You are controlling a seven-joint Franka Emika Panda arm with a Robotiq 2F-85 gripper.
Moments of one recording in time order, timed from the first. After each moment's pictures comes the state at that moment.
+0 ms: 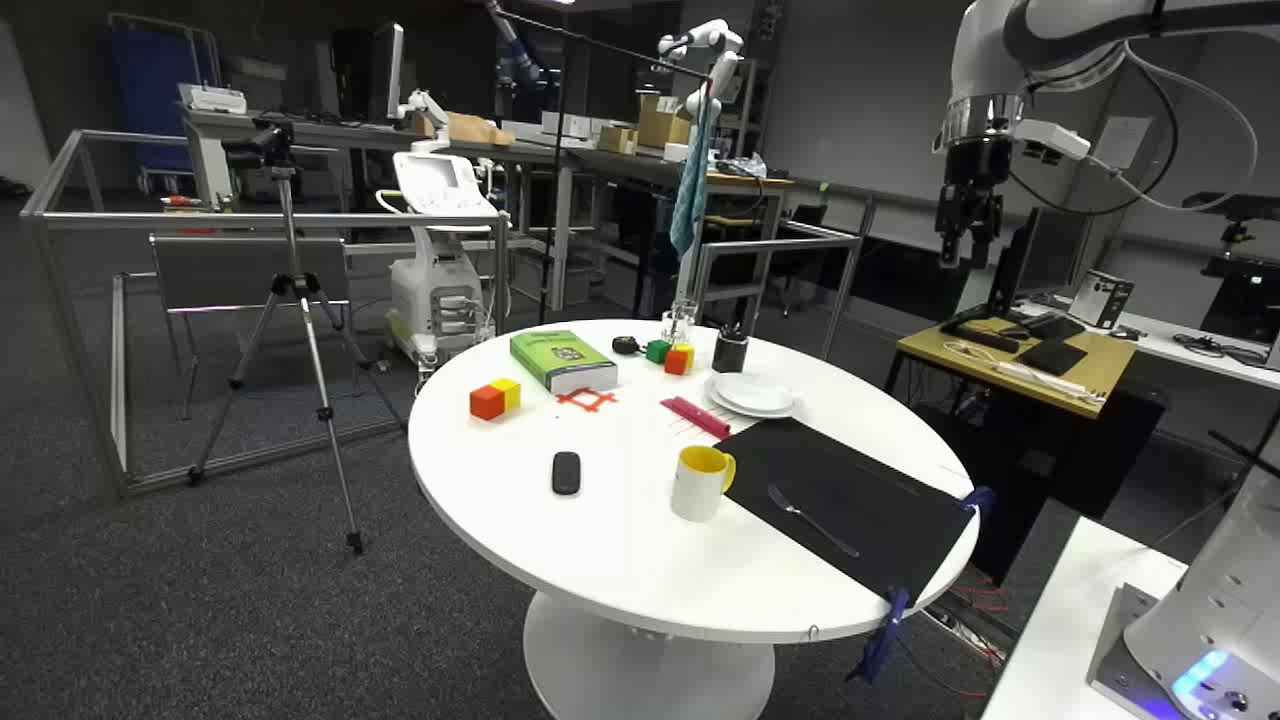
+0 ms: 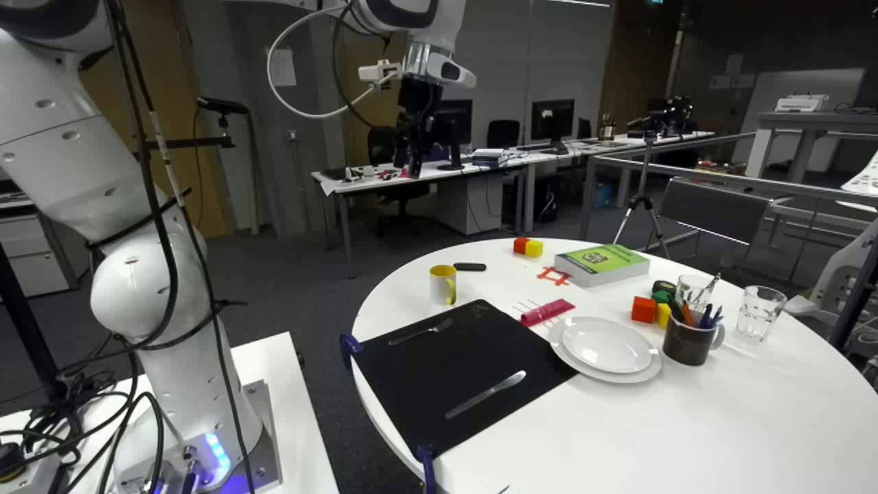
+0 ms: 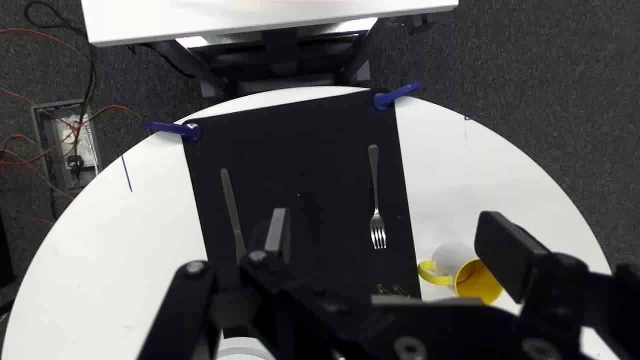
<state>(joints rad) -0.01 -0.30 0.02 -2.00 0.09 1.48 0.12</state>
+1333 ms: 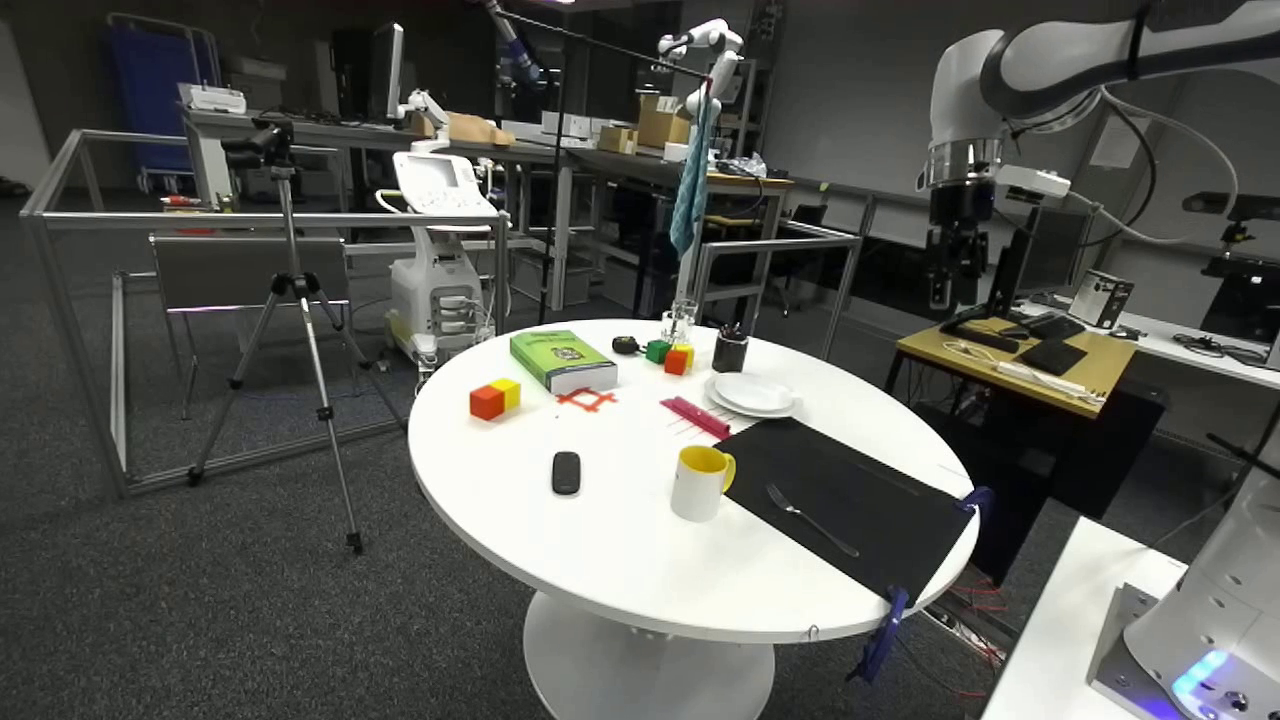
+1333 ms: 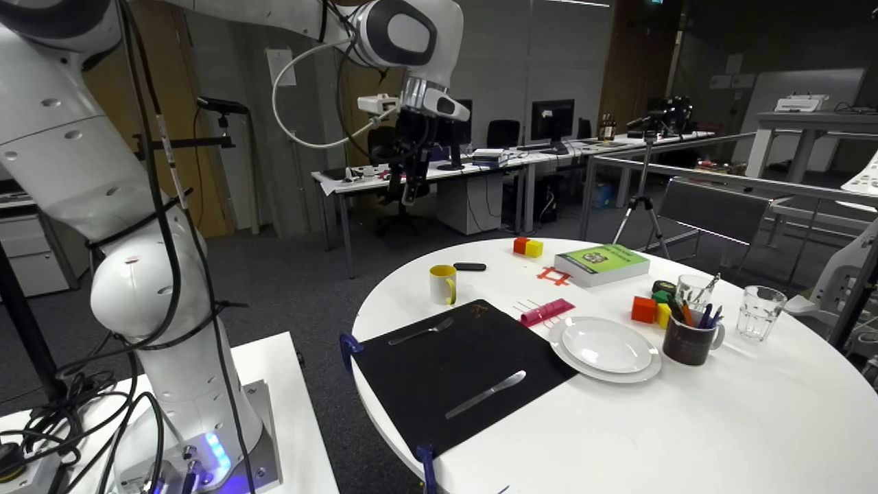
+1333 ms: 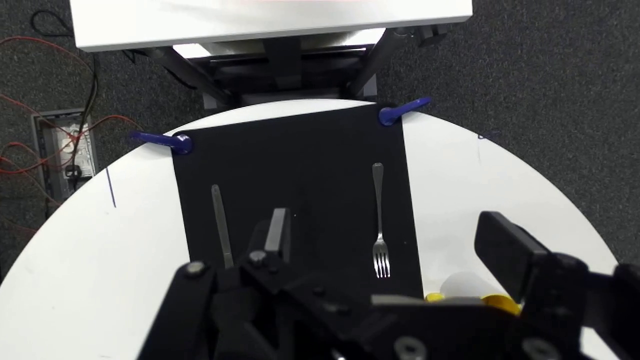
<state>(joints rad) -0.01 -0.29 0.06 -2.12 0.09 1.57 0.13</state>
